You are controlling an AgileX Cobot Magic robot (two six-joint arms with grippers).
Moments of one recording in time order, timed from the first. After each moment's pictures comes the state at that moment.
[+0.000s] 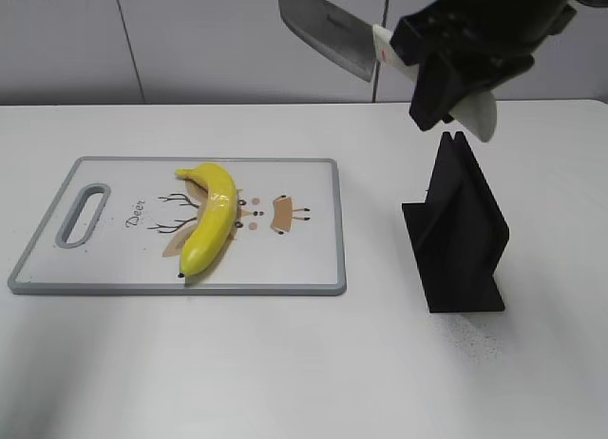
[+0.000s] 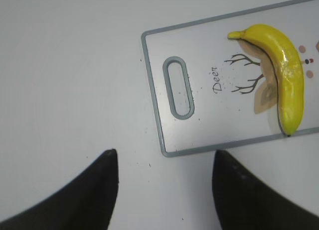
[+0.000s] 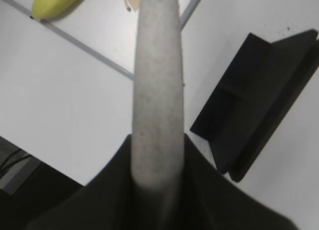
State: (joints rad) left arm -0.07 1.35 -1.43 -0.04 1.22 0.20; right arm 0.49 1.67 -1.56 0.13 1.20 -0.04
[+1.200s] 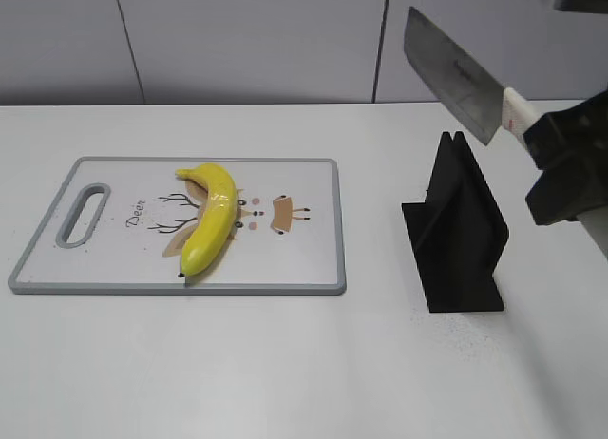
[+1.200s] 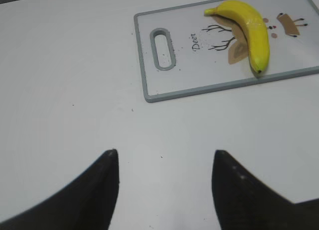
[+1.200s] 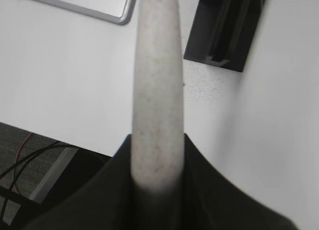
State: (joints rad) left arm -0.06 0.21 -0.59 -0.08 1.13 0.20; right arm 0.49 1.22 -1.06 0.08 1.08 0.24
